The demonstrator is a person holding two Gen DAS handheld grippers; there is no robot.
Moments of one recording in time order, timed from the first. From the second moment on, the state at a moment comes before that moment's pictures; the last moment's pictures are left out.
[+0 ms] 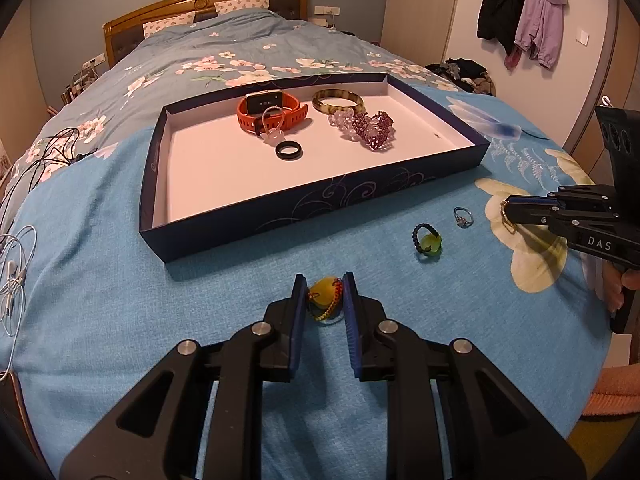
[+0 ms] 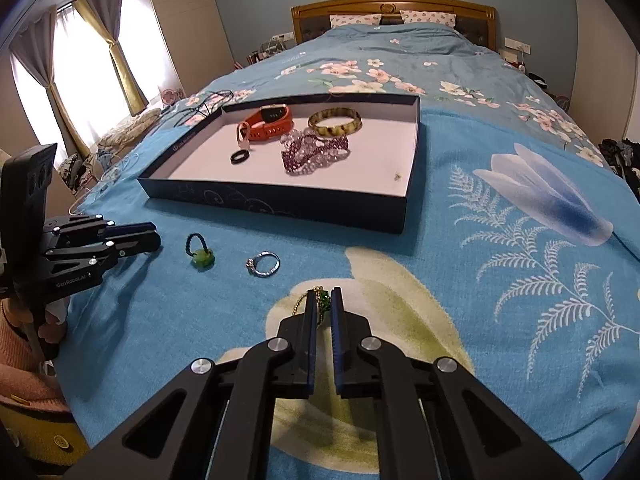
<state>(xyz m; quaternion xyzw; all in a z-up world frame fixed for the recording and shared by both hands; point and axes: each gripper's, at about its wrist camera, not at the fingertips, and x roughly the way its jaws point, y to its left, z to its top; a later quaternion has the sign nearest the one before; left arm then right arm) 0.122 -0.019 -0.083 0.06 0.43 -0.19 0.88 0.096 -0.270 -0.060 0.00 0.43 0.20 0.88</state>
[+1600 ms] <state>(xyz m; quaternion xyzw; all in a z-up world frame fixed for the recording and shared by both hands) 0.117 -0.028 -0.029 0.05 0.35 -0.20 0.92 0.106 -0.240 -0.015 0.03 0.34 0.25 0.91</state>
